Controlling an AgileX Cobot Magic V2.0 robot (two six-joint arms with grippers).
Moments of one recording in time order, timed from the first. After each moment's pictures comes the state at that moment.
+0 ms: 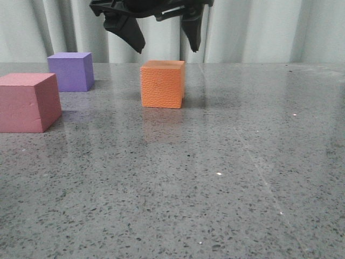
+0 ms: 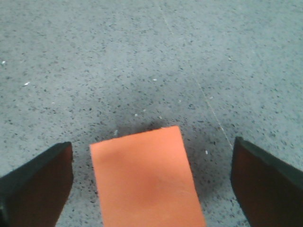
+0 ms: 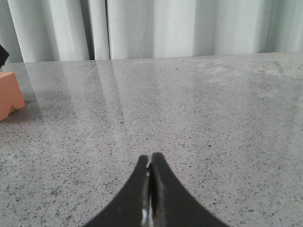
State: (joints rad) left arm -0.68 1.86 -1.67 0.26 0.72 -0.50; right arm 0.07 -0.01 0.03 0.05 0.09 0.04
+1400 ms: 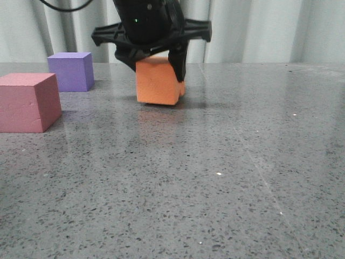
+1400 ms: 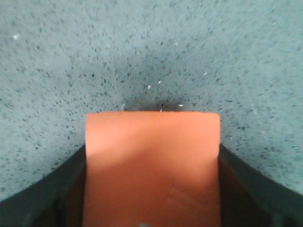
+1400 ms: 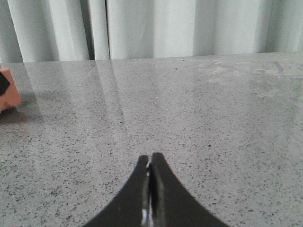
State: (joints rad) left arm -0.68 1.93 -1.67 0.27 0.76 -0.56; right arm 0.07 -0.01 0.03 0.05 0.09 0.04
